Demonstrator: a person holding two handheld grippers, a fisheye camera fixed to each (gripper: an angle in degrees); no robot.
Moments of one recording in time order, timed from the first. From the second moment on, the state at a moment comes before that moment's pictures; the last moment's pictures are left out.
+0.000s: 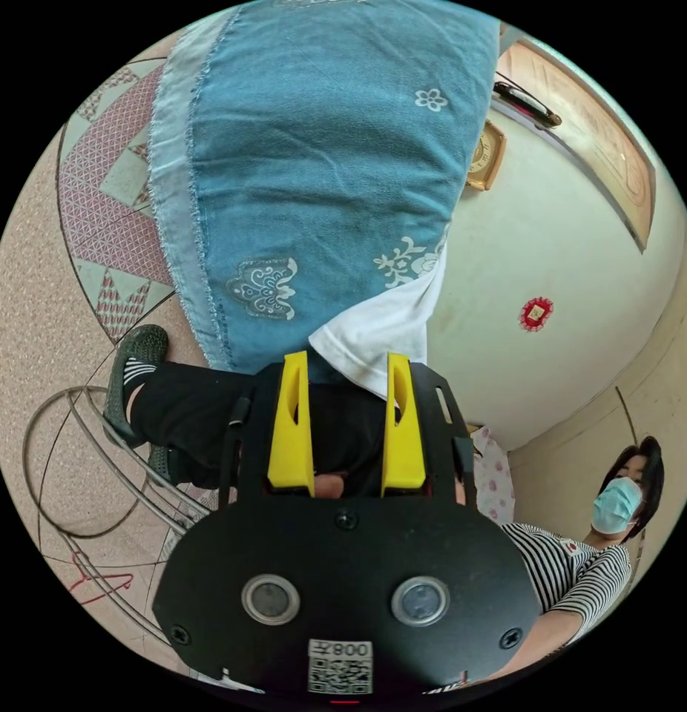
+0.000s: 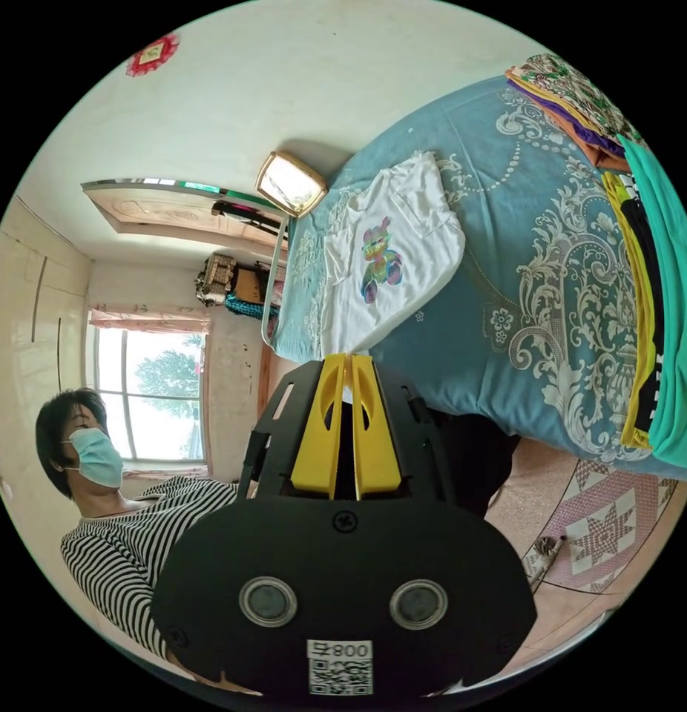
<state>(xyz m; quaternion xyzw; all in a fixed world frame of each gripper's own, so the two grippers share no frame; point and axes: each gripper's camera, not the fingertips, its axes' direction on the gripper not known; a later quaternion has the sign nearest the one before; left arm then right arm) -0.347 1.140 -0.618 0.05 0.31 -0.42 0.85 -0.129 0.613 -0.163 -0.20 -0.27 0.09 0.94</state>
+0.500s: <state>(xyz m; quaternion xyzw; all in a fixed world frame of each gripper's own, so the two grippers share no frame) -0.339 1.195 -0.640 0.14 0.39 -0.43 0.80 -0.137 0.656 -0.176 -0.20 -0.24 0.12 0.94</state>
